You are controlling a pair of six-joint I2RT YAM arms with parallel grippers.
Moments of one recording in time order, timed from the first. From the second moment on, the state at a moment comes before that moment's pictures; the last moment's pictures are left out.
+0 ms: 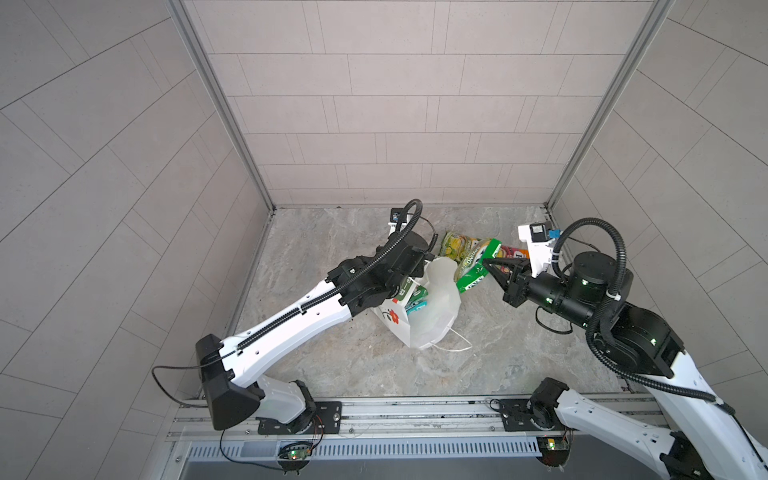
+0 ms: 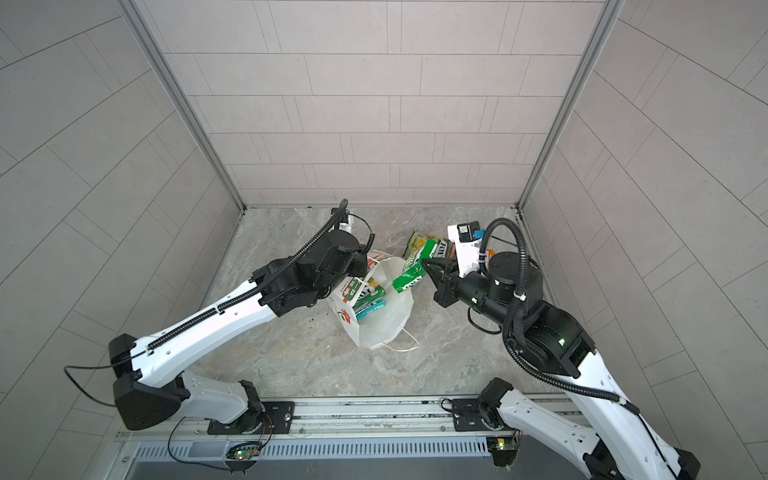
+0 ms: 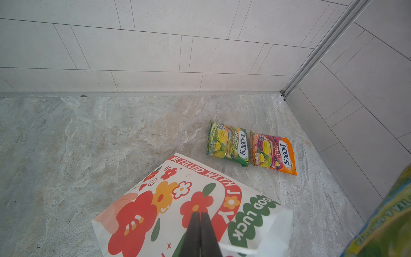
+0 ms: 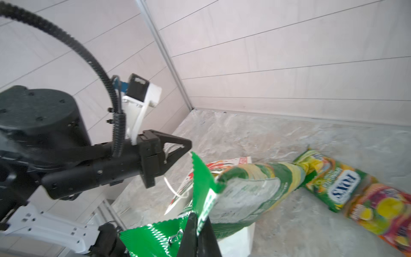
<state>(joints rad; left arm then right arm) -0.94 1.40 1.47 -0.67 -0.53 -0.57 0.65 0.80 1.28 -0.72 0.00 0.37</state>
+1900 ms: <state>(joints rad) -0.93 1.30 1.43 -0.68 -0.57 -0.53 0.14 1.50 0.78 -0.02 -0.67 0.44</state>
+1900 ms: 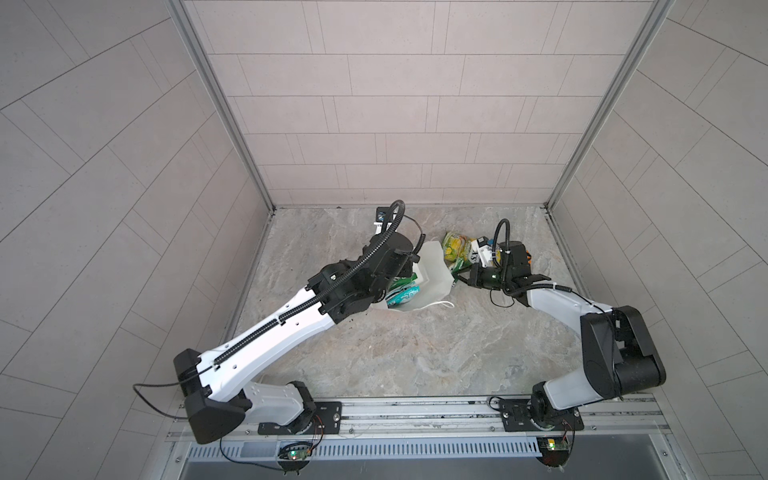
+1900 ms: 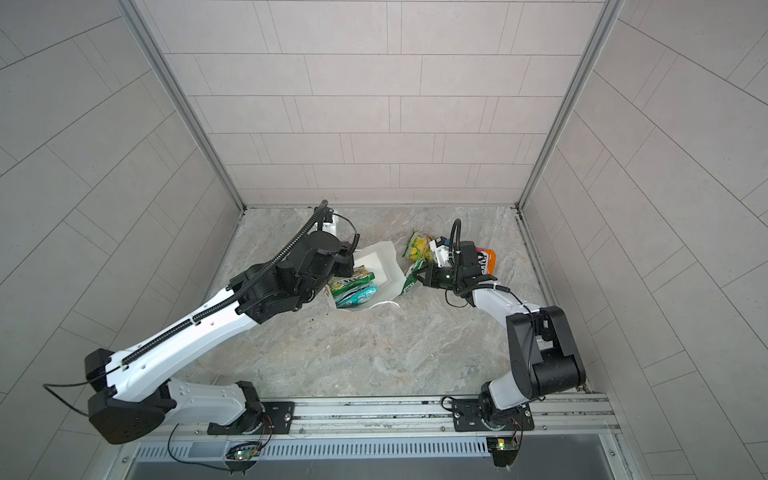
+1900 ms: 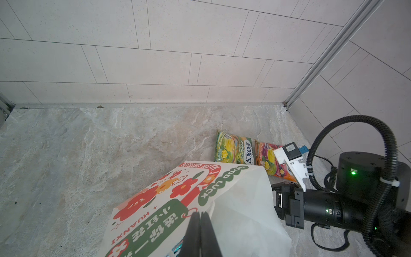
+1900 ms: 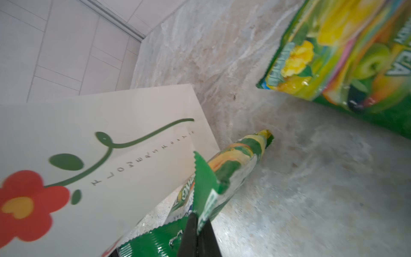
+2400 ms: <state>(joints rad) -0.93 1.30 1.43 -0.68 -0.55 -0.53 0.13 1.50 0.84 -0.34 -0.38 0.24</state>
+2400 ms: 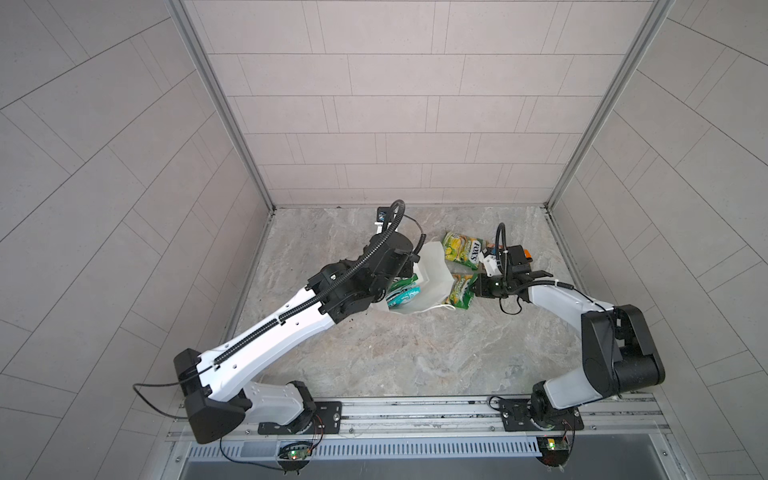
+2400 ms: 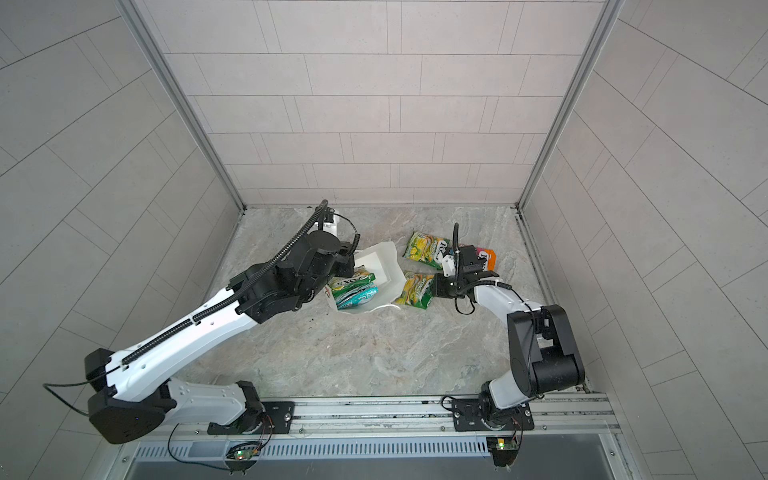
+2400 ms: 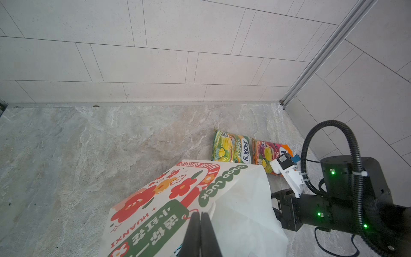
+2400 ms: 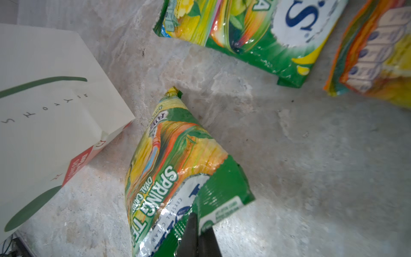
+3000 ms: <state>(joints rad) -0.93 1.30 1.43 -0.68 -0.48 -0.54 0.13 1.49 0.87 -0.43 -0.14 0.23</state>
